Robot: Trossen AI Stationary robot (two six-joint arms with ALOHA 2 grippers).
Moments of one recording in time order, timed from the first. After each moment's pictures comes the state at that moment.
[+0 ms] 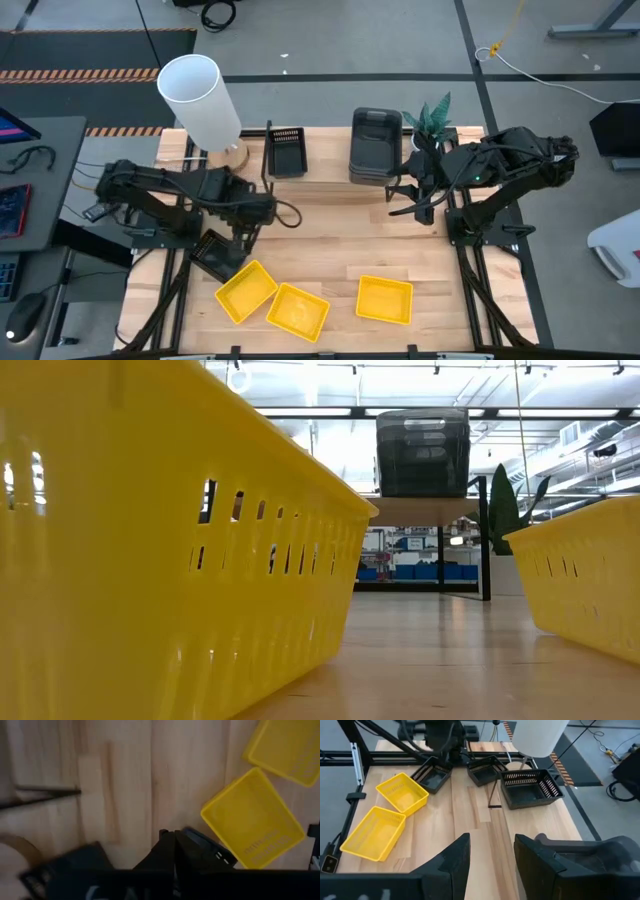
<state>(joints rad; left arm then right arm) -0.18 1.46 1.49 -1.41 -0.04 -0.19 0.33 1.31 1.85 -1.20 0.44 0.20</state>
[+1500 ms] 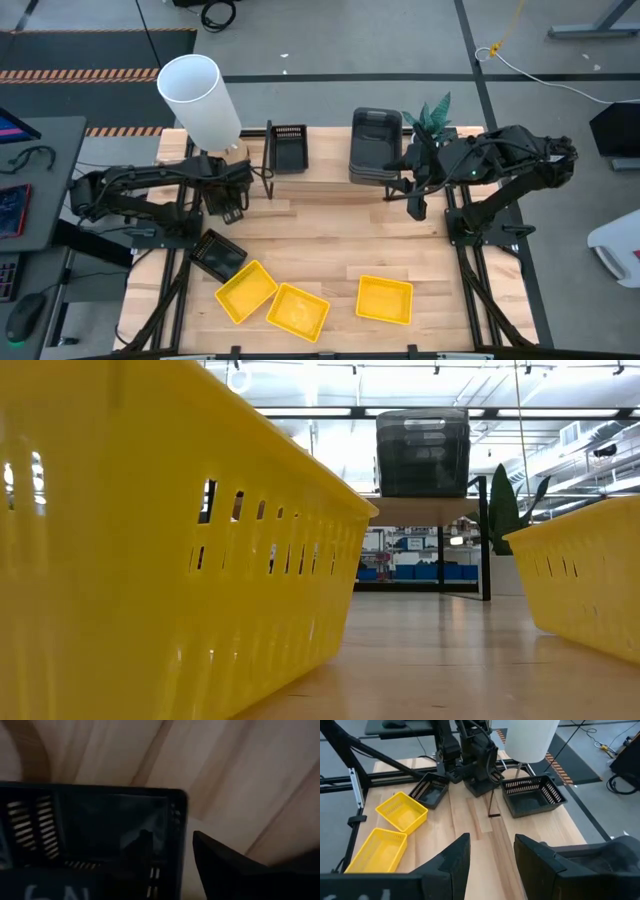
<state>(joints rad) 0.36 1.18 0.75 -1.02 -0.08 -0.08 0.29 1.32 1.85 -1.14 0.44 0.26</state>
